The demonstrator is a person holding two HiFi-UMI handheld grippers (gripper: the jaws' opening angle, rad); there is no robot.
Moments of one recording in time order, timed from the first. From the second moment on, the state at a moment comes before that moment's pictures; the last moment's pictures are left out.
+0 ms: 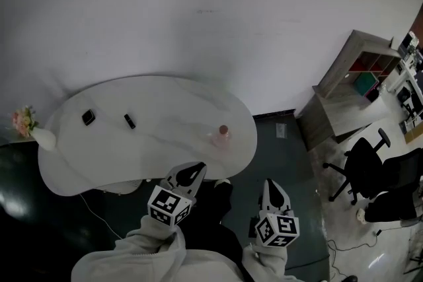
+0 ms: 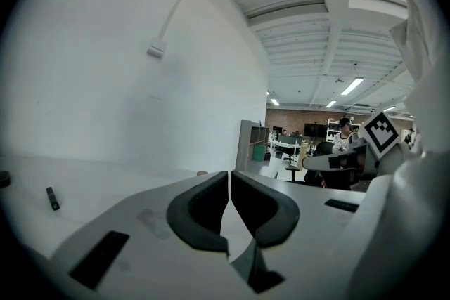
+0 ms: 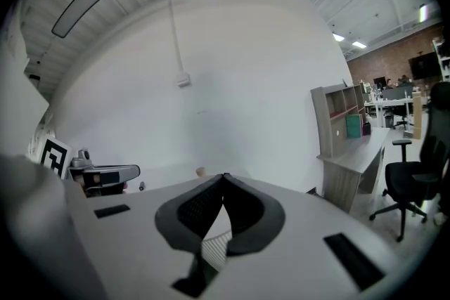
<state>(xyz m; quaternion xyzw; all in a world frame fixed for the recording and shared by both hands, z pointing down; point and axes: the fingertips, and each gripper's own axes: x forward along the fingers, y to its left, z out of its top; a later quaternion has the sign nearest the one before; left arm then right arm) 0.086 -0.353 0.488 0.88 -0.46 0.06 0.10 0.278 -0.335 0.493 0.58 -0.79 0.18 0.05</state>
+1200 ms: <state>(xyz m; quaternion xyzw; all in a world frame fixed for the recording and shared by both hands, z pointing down) 0.121 -0.481 0.590 0.84 -0.51 0.12 0.15 0.277 -0.426 0.546 0.51 -0.81 0.25 0.12</state>
